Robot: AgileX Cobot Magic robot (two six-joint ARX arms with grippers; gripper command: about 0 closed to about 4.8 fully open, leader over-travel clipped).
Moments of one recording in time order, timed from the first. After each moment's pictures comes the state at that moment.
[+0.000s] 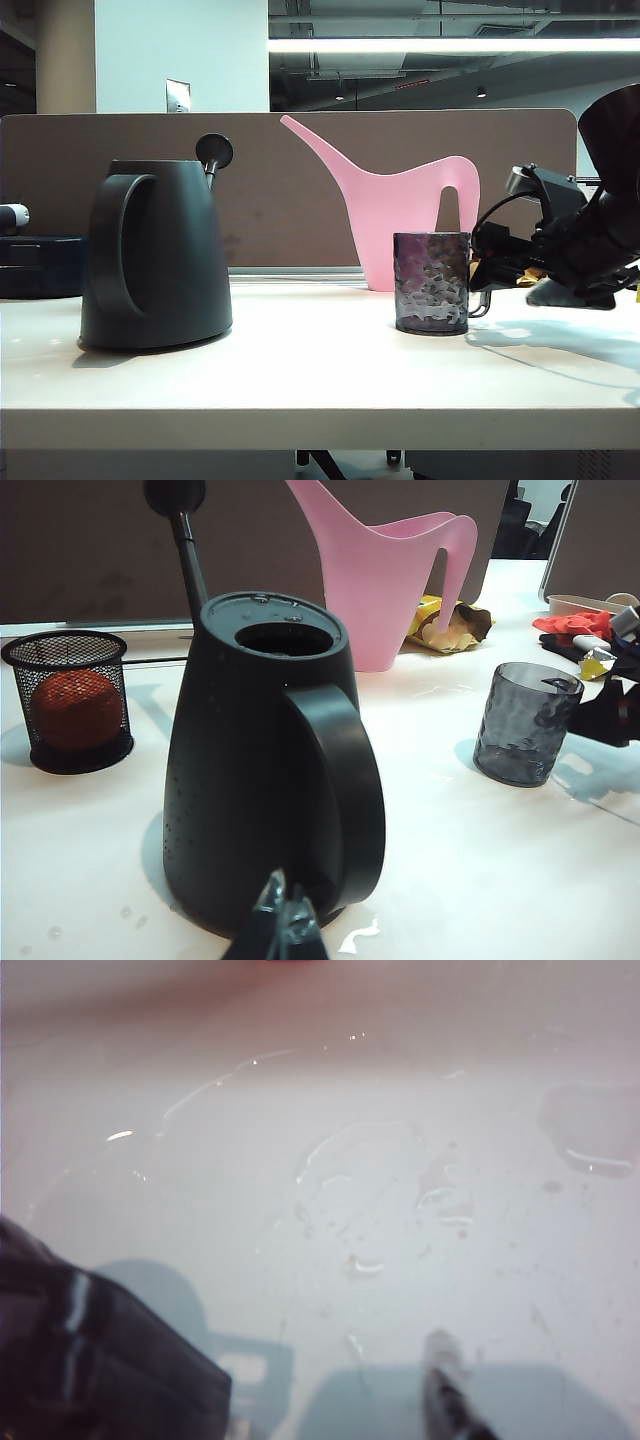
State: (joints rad) left arm -0.02 0.01 0.01 0.00 0.46 -0.04; right arm 0.18 1.79 0.68 0.70 -0.18 0.19
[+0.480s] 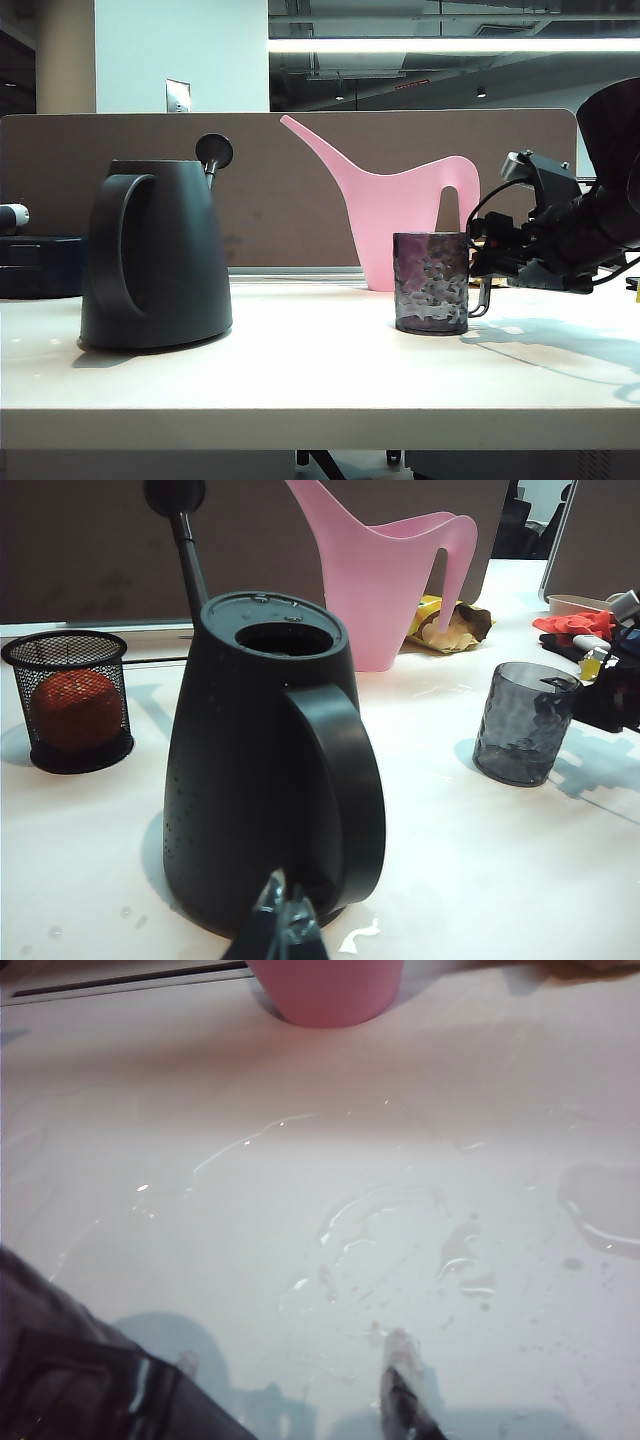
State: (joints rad) left arm -0.02 0.01 0.01 0.00 0.46 -0.04; right arm 0.18 1.81 0.69 0.77 -0.20 0.18
